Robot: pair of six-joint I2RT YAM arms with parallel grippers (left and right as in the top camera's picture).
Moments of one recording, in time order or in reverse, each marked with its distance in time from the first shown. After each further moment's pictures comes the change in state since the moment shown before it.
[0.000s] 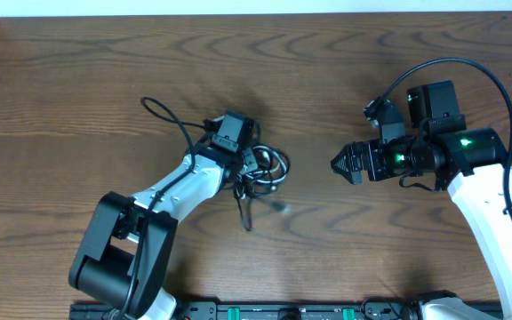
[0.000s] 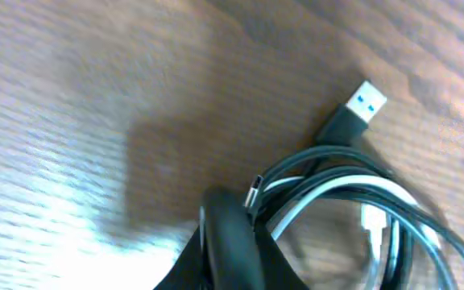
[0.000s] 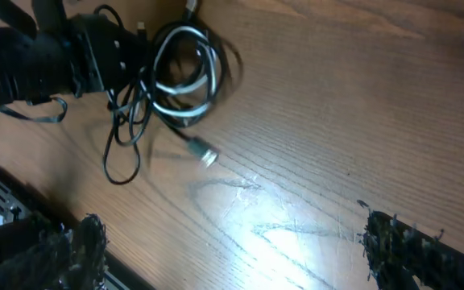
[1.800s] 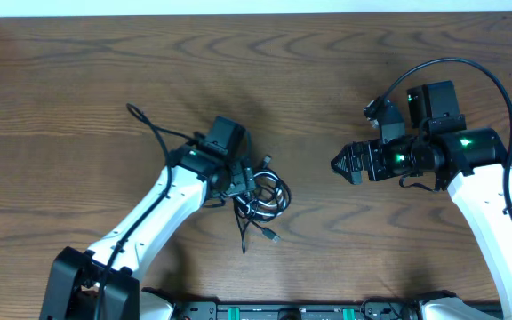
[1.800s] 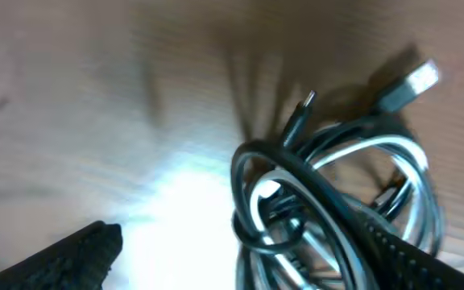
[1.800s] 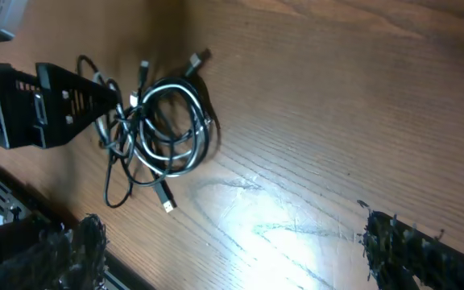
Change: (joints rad) left arm 0.011 -0.232 0.041 -0.465 0.038 0.079; right arm 0.000 0.000 0.000 0.000 0.000 0.000
